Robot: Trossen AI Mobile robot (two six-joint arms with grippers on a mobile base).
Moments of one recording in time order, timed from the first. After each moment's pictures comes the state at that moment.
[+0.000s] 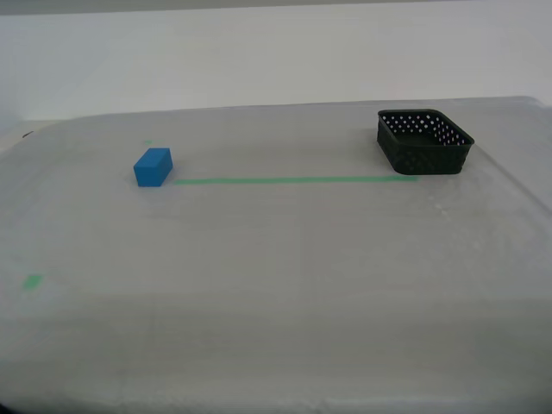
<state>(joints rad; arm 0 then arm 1) 0.00 1.05 0.52 0.62 0.00 0.00 0.00 1.05 0.52 0.61 -0.01 0.00</state>
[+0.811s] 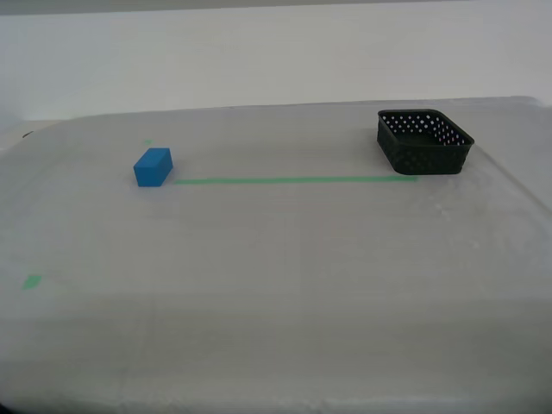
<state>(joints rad) 0.00 1.05 0.52 0.62 0.03 0.02 0.00 1.05 0.52 0.61 -0.01 0.00</state>
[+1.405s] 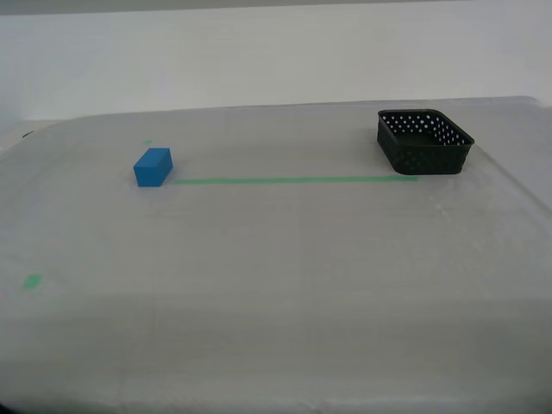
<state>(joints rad) 0.00 1.05 0.52 0.57 0.03 0.03 0.00 1.05 0.52 0.61 -0.01 0.00</state>
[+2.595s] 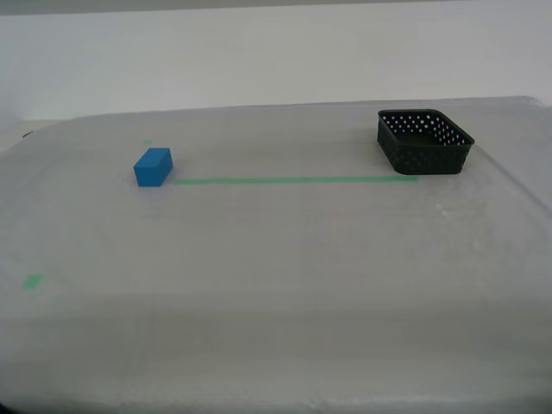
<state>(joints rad) 0.00 1.16 1.08 -0.48 0.02 0.06 0.00 1.05 0.52 0.61 -0.01 0.00</state>
